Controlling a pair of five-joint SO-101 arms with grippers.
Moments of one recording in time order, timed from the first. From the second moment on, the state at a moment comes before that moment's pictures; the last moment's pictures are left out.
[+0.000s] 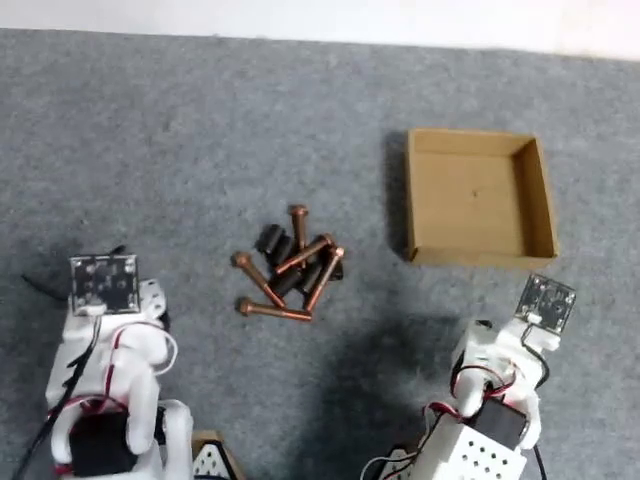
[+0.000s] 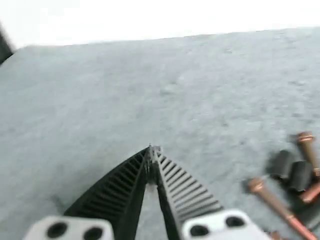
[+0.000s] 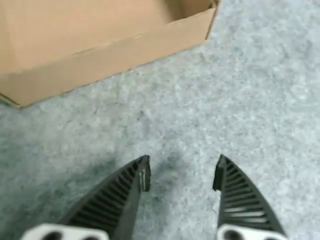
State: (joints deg) left arm -14.5 -102.2 71.1 63.7 -3.3; right arm 23.9 -103.3 95.7 60.3 4.8
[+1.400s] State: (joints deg) left arm -5.8 -26.8 54.4 40.7 11.6; right arm -20.5 -31.1 45.1 50.5 -3.2
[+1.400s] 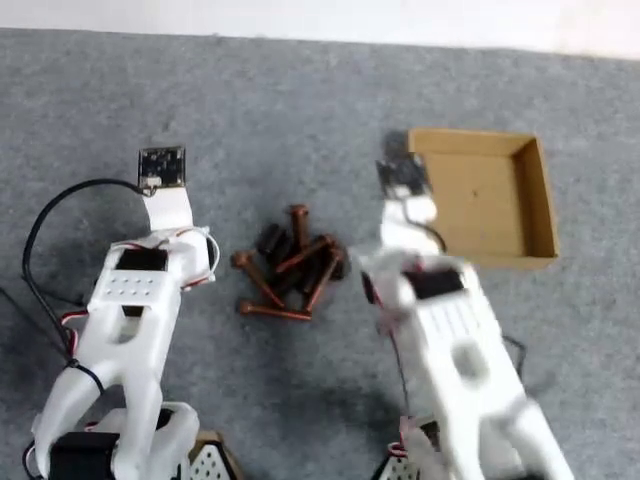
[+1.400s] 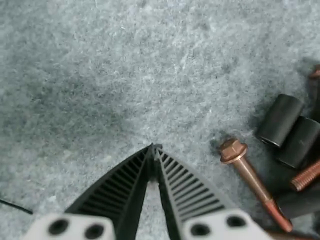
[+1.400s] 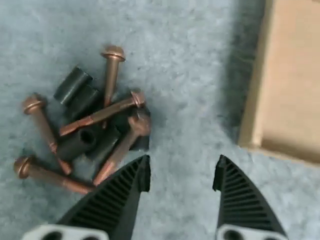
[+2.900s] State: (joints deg) left arm -5.8 -26.8 54.4 40.7 11.6; right arm -29.3 15.3 20.9 46.5 -3.4
